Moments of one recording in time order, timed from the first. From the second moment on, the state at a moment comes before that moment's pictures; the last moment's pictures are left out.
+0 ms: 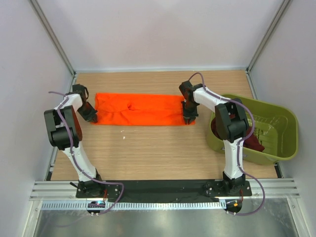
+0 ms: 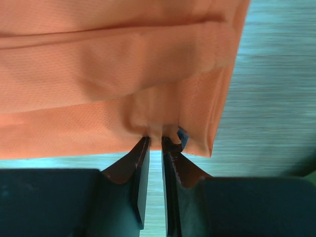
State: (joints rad) left arm 0.23 1.94 1.34 -0.70 0.00 -0.50; right arm 0.40 2.11 1.58 -0.90 0.04 0.40
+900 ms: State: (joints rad) left arm 0.09 1.73 1.37 -0.64 0.18 -0.53; right arm 0.40 2.05 1.82 -1.06 0.04 0.39
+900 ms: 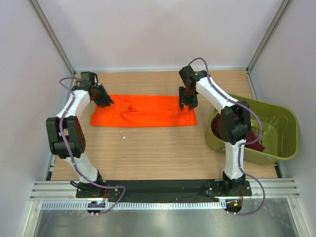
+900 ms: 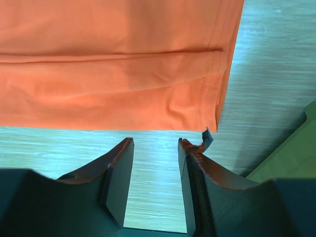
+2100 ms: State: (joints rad) left arm -0.19 2.22 1.75 -0.63 0.28 -0.54; right arm 0.40 2.03 1.79 -1.06 0.00 0.39
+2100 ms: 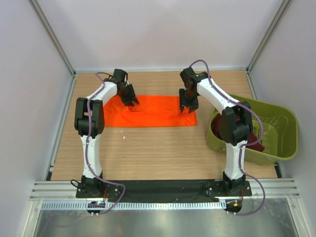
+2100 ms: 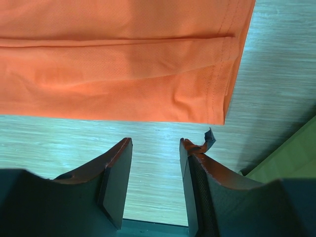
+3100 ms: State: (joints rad) left arm -0.18 1.70 1.42 -0.93 -0.07 -0.77; right arm 0.41 2.26 1.93 -0.88 0.06 0.17
